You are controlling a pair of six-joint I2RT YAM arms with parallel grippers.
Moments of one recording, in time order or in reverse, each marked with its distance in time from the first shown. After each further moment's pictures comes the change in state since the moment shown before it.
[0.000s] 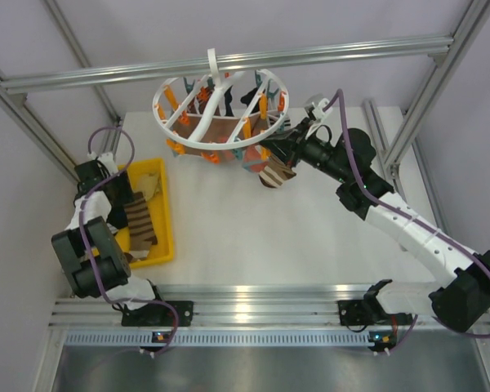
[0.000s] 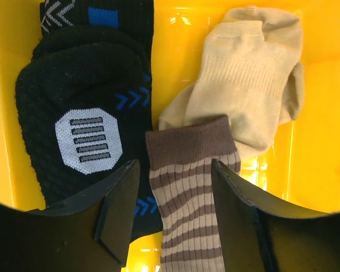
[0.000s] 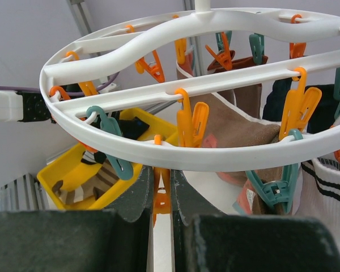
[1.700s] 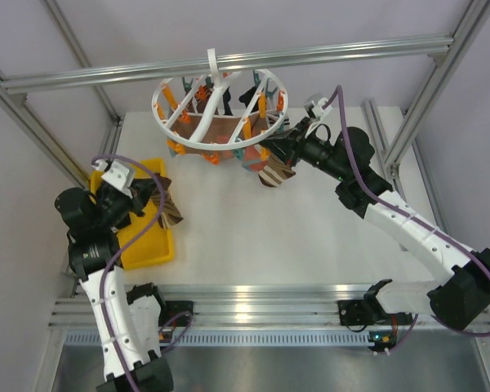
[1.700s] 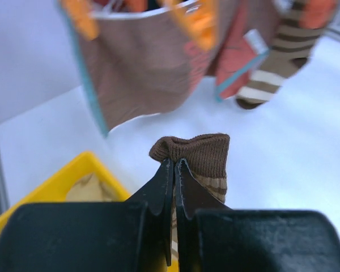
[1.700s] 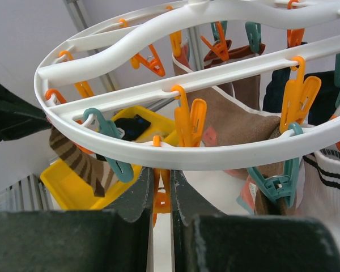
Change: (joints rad) left arm -0.015 -0.819 -0.068 -0.091 0.728 0.089; right arm -0.013 0.015 0.002 -0.004 -0.006 0.029
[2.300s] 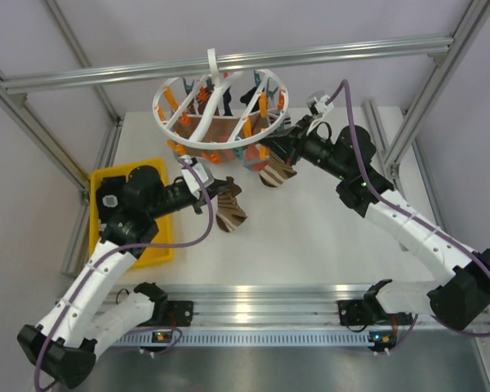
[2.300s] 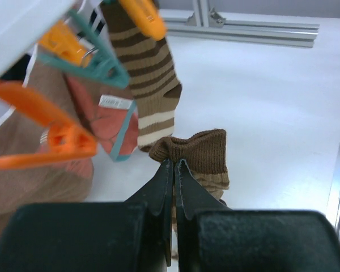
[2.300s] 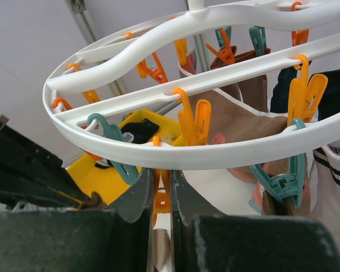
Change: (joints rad) left arm -0.836 0.190 0.076 0.132 -0.298 0.091; right arm 0.000 0.000 0.019 -0.012 0.000 0.059
